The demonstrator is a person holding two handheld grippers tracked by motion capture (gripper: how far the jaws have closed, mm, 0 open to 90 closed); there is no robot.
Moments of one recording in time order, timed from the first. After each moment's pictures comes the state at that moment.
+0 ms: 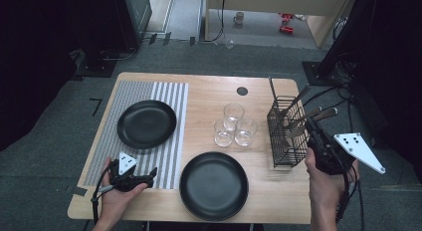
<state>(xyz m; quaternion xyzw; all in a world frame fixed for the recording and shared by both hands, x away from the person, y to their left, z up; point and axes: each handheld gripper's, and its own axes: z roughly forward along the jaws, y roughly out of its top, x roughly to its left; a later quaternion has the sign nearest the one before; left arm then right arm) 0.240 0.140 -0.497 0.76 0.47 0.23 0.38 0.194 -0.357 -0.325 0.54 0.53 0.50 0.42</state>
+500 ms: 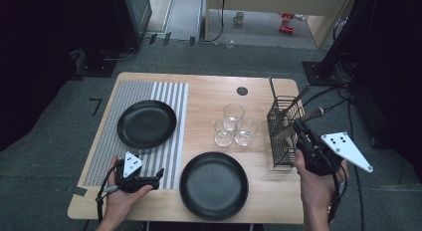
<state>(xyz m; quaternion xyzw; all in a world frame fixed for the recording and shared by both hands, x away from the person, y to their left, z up) 0.234 0.122 -0.485 0.77 0.44 0.23 0.40 0.195 -0.333 -0.324 0.52 0.55 0.51 0.40</state>
